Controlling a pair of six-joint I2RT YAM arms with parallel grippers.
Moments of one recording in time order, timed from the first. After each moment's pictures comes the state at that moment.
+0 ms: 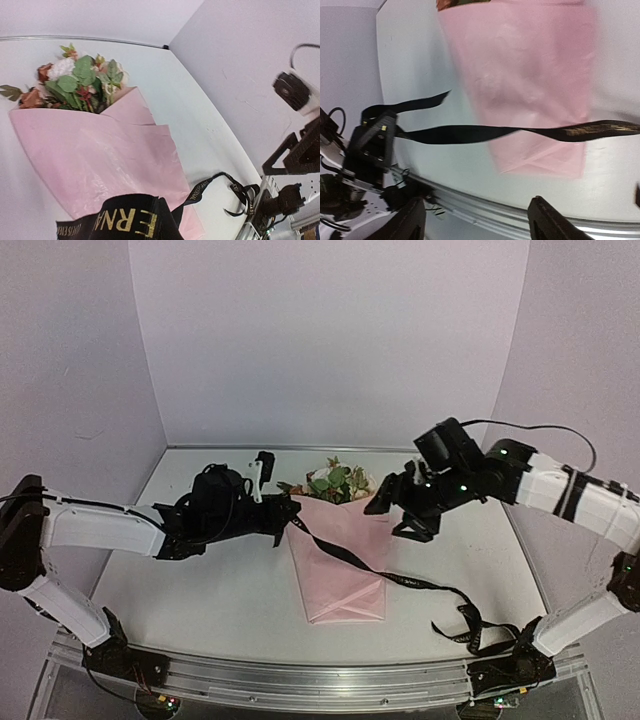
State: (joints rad) left arm -0.91 1.48 0.81 0.36 0.02 -0.60; right arm 0.81 1.42 1.29 -0.75 -0.18 1.11
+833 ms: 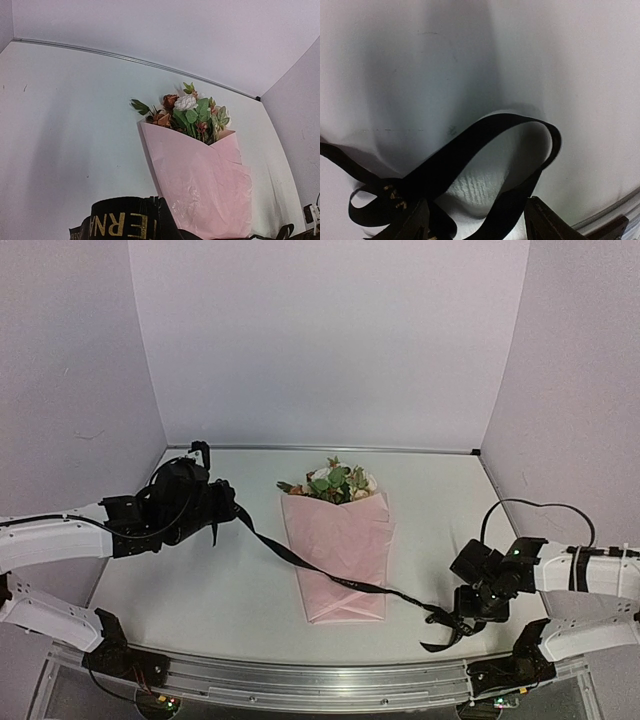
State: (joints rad) left arm -0.91 1.16 0.80 -0.12 -0.50 -0.71; right arm 0.77 1.10 0.51 -0.89 0.24 0.91
